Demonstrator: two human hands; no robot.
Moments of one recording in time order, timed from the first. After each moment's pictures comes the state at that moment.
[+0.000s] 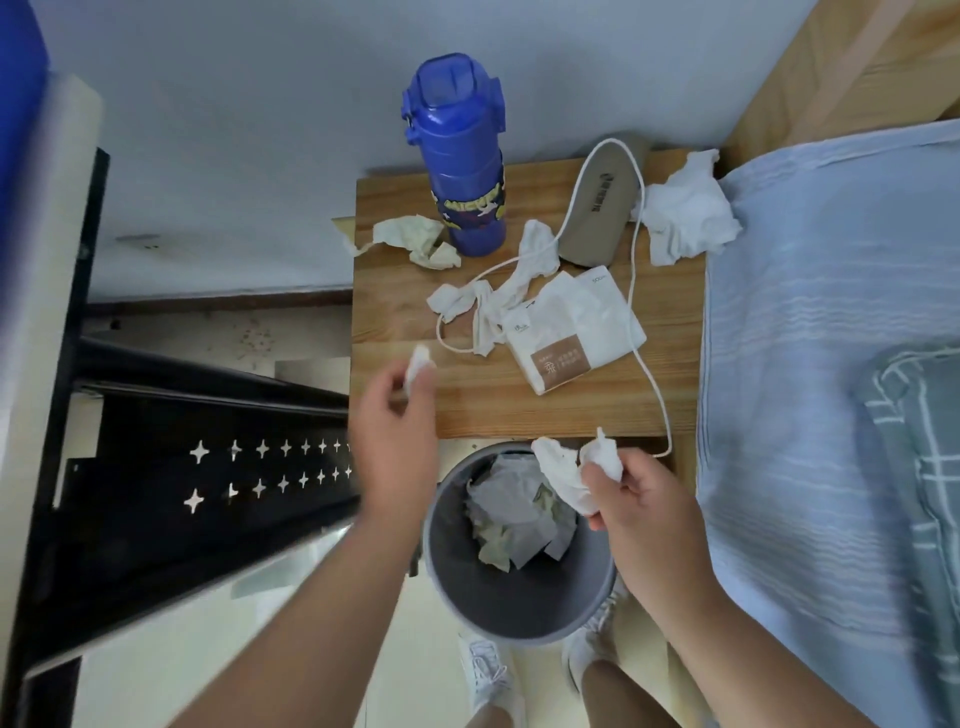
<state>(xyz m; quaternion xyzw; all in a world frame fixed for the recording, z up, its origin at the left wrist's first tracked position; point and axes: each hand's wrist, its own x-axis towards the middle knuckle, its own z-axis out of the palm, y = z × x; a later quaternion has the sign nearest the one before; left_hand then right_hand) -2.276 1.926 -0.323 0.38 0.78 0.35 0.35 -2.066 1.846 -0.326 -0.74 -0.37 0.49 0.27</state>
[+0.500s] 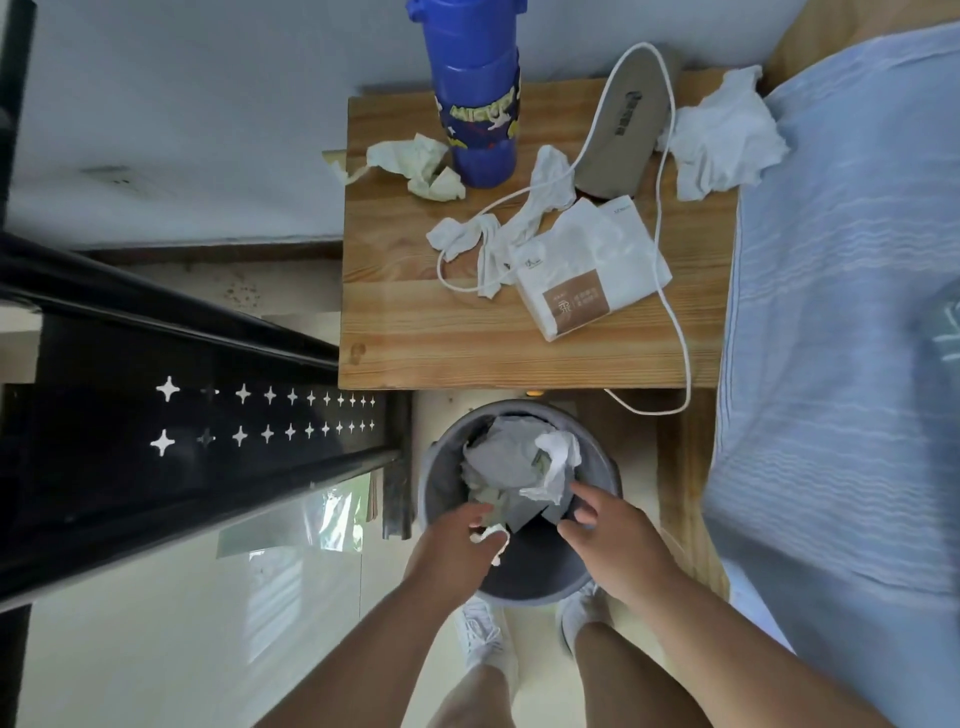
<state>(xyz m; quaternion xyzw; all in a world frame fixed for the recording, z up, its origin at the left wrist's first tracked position) -2.283 1.773 -0.436 0.39 0.73 -0.06 0.57 -2.074 1.787 -0.420 -0.71 -0.41 0.56 -0.05</state>
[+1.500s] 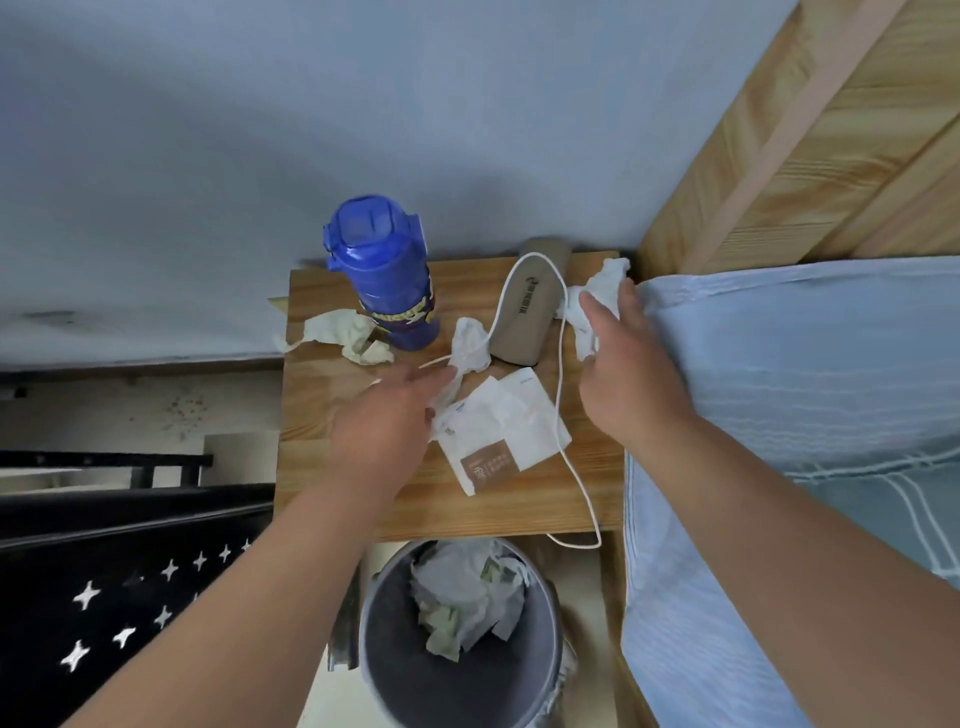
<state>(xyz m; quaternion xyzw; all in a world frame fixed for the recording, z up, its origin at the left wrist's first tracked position) -2.241 2.044 -0.329 0.74 0.64 -0.03 0.20 -1.998 2.056 -0.285 -0.76 -0.60 0.27 0.05</state>
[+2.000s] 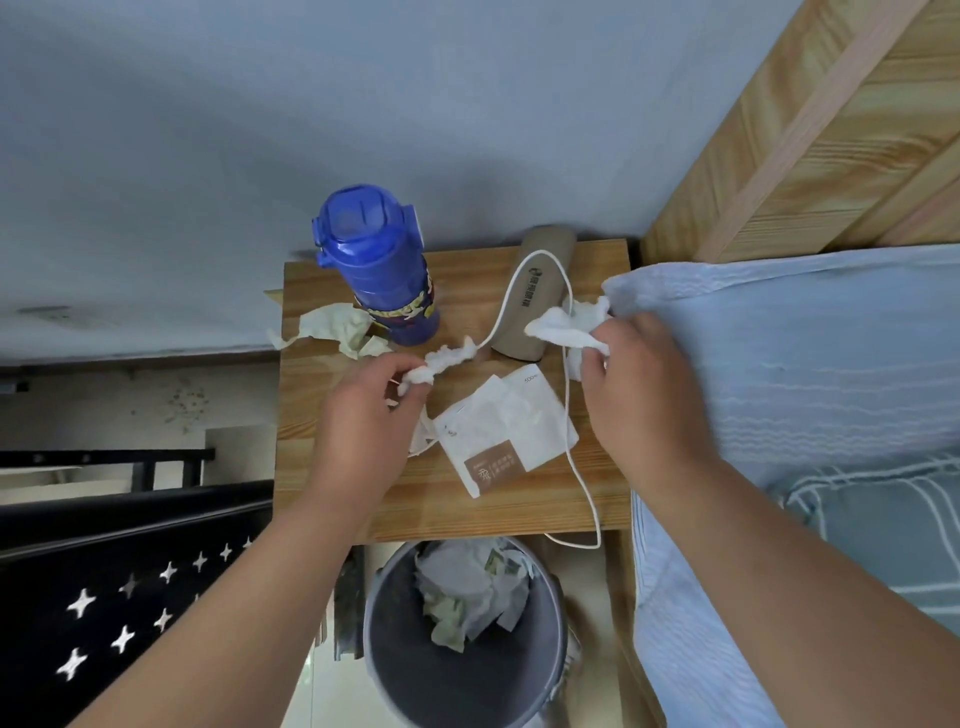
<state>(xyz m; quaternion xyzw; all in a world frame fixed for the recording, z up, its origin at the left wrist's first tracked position) -2.248 2.039 -0.323 0.59 0.71 0.22 0.32 -2.006 2.038 -0.283 -0.75 -0.62 0.14 0.15</state>
